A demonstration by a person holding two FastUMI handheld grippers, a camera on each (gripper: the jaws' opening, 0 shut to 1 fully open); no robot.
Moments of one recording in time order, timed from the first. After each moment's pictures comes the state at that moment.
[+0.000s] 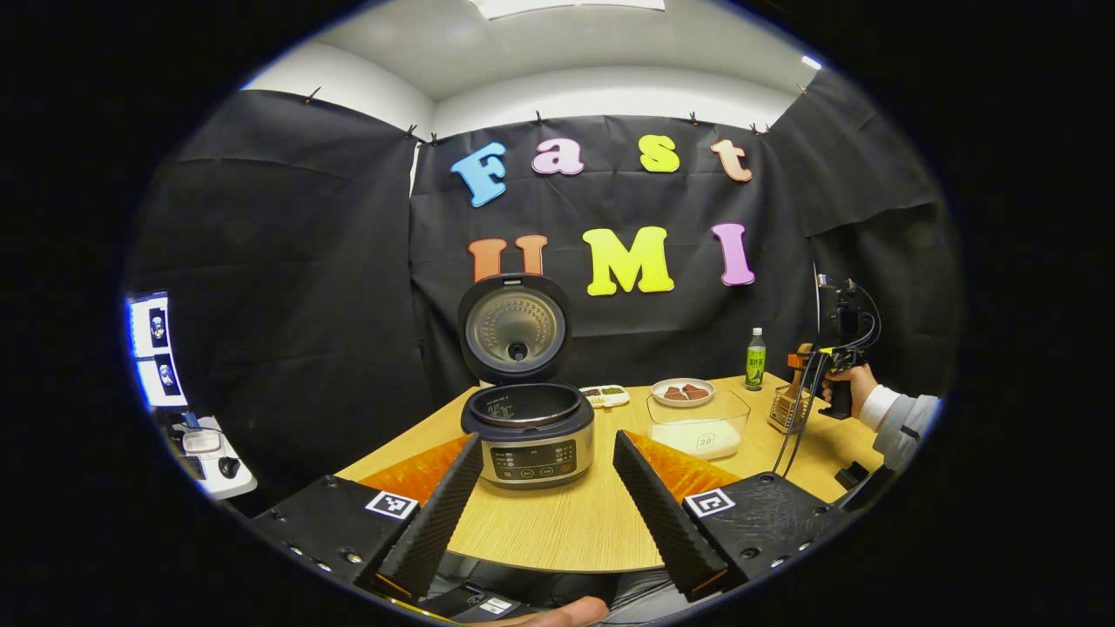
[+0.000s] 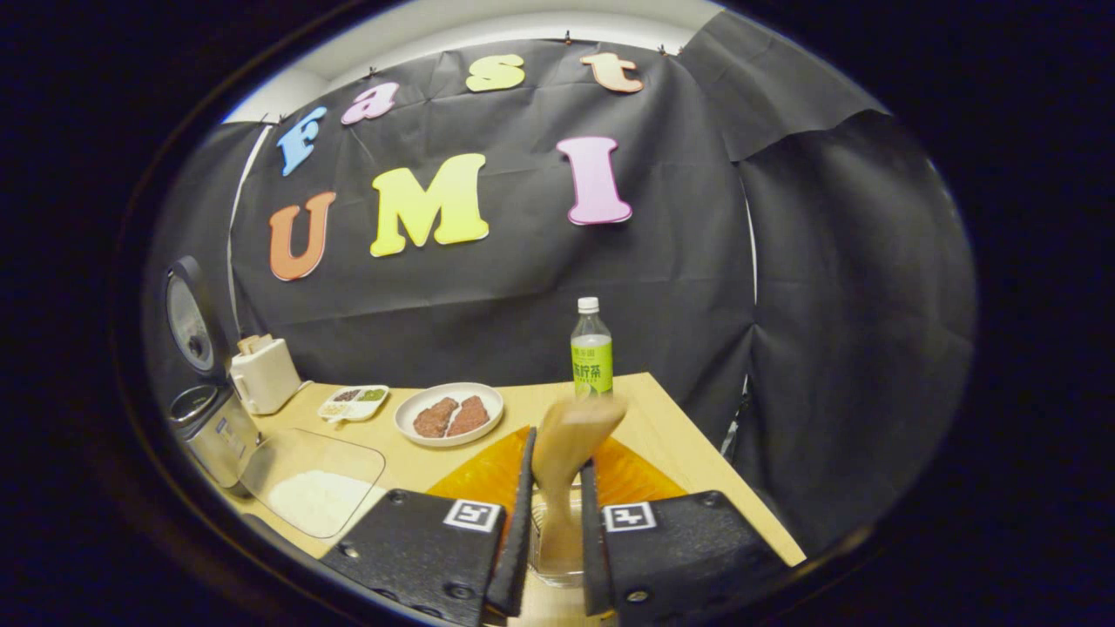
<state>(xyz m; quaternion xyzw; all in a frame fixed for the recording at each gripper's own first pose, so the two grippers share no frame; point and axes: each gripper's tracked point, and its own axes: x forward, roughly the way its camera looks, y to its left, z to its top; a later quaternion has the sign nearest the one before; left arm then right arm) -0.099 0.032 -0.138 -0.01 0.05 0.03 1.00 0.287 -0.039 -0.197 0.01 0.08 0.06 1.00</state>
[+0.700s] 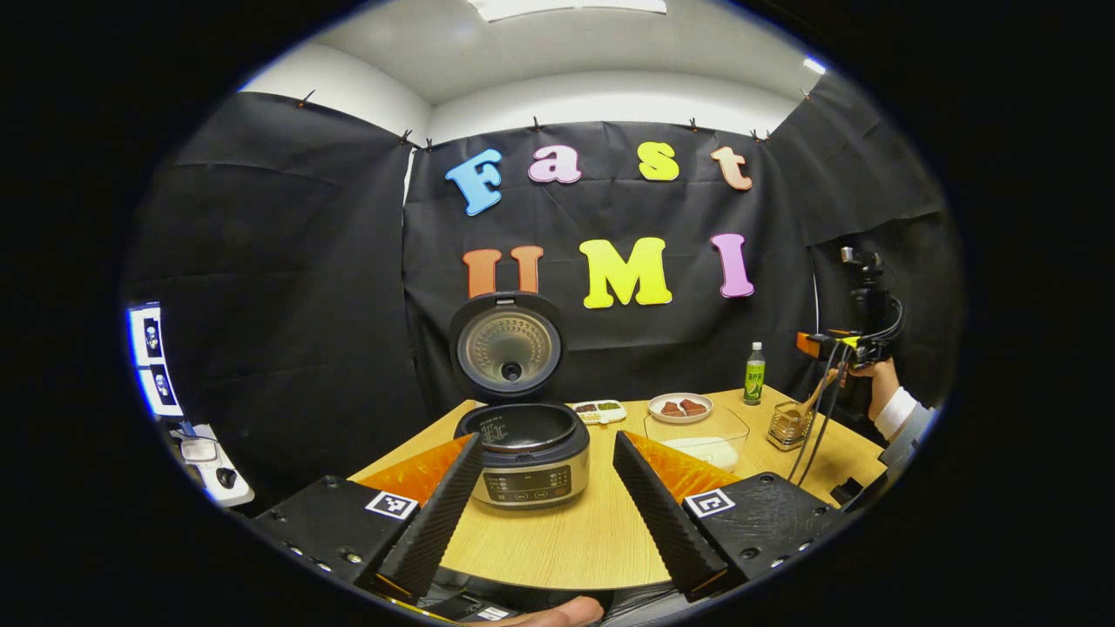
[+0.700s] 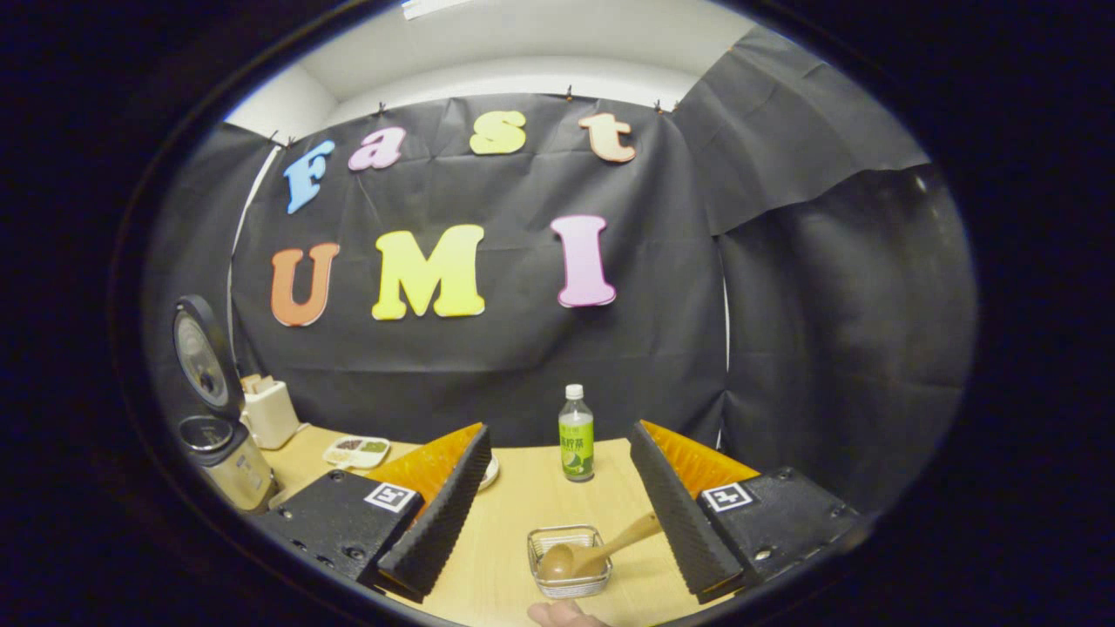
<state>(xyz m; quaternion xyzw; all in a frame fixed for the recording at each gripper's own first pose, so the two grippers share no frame) -0.061 0.032 -0.106 -0.01 0.04 0.02 1.00 0.218 -0.040 -0.095 -0.01 -0.02 0.02 1.00</state>
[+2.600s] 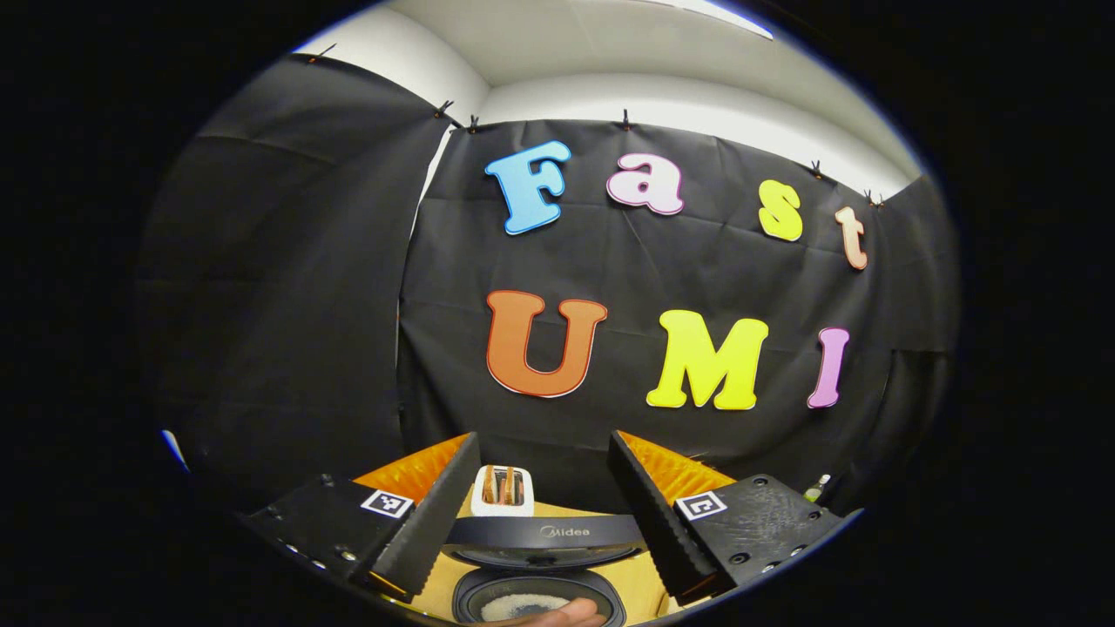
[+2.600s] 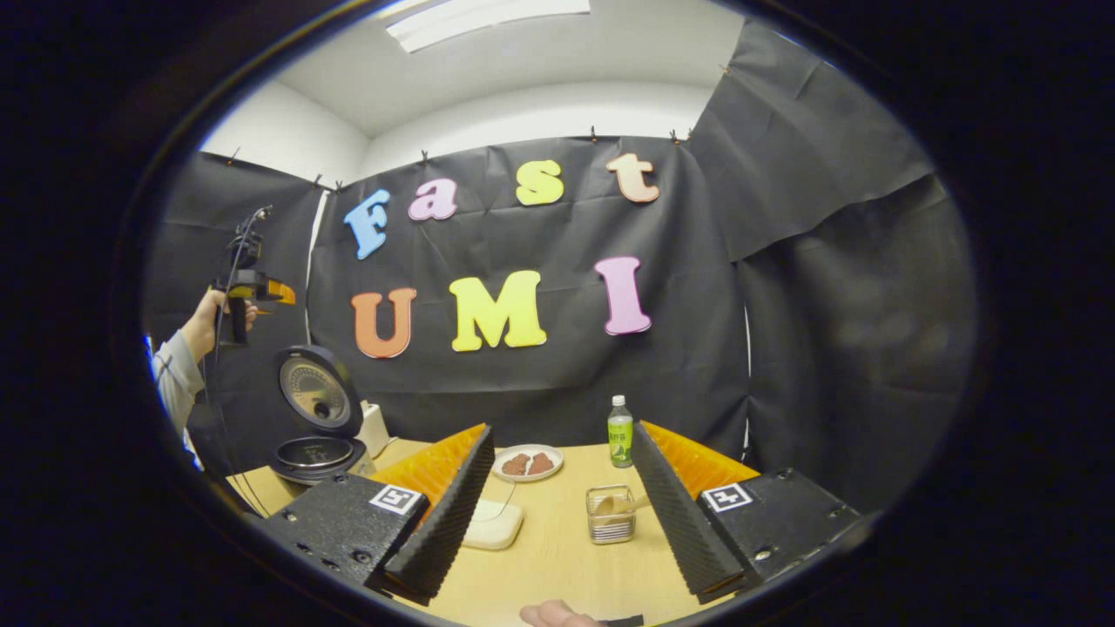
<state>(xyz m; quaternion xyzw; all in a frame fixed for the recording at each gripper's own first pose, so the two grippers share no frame) 0.278 0.169 0.058 -0.11 0.03 0.07 0.99 0.040 -0.025 -0.061 0.02 -0.05 0.11 0.99</state>
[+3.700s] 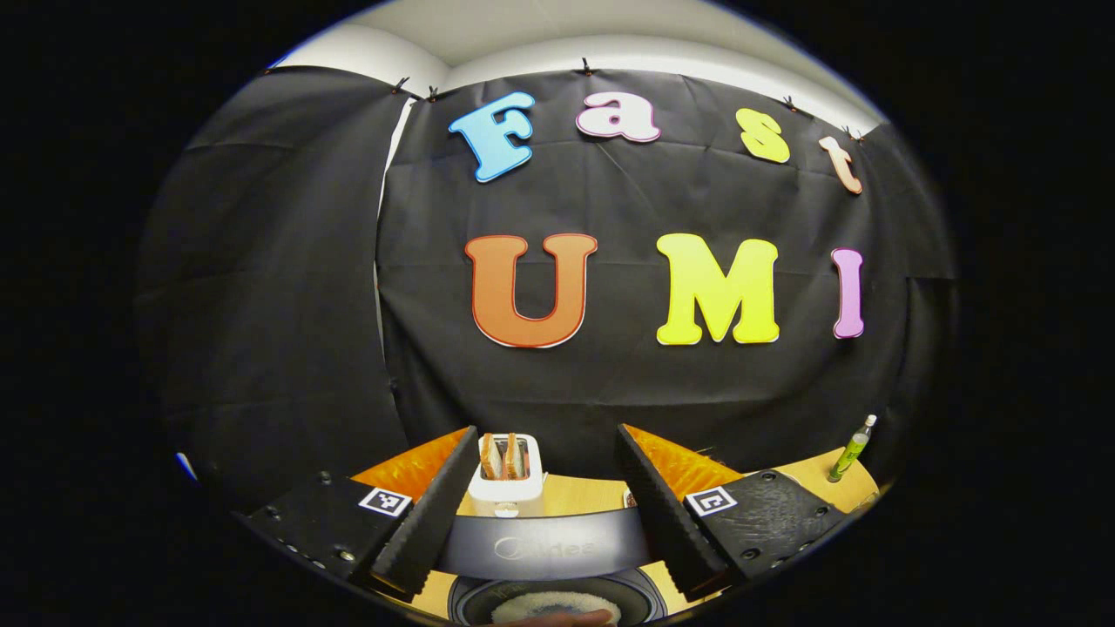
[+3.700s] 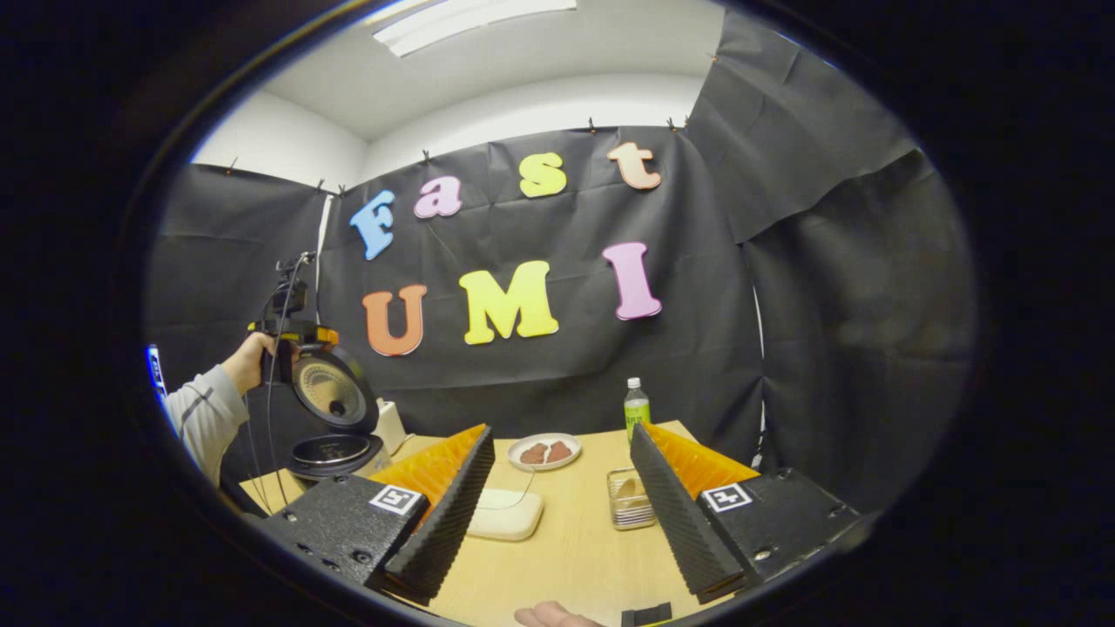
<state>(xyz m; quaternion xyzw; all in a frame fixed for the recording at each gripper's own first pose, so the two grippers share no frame) 0.316 0.137 -0.041 -0.05 0.09 0.07 0.99 0.019 -0.010 -0.096 0.04 -0.03 0.14 0.99</state>
